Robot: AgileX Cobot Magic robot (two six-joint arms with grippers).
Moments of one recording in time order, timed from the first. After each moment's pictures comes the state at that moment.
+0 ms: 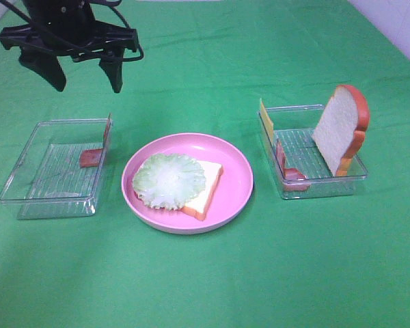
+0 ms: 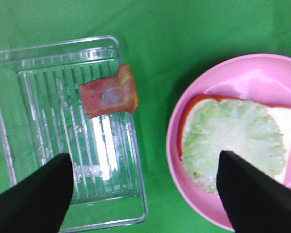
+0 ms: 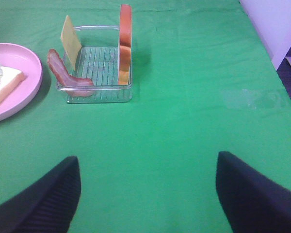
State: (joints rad) left arm -0.39 2.00 -1.78 0.03 1.15 -0.35; right arm -0.05 0.00 -0.51 0.09 1.07 -0.12
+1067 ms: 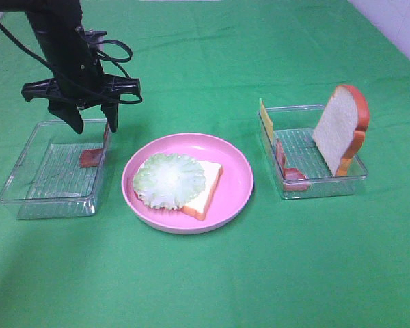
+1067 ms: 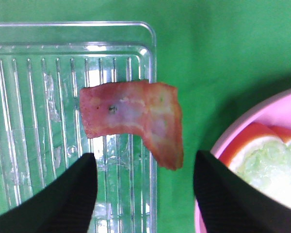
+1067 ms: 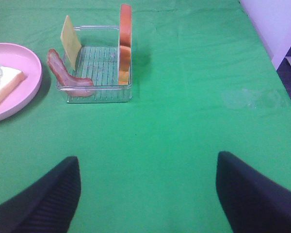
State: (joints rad) left arm -0.34 2.19 -1.78 -0.02 1.04 -0.39; right arm -0.05 0.00 -0.51 0.09 1.07 -0.12
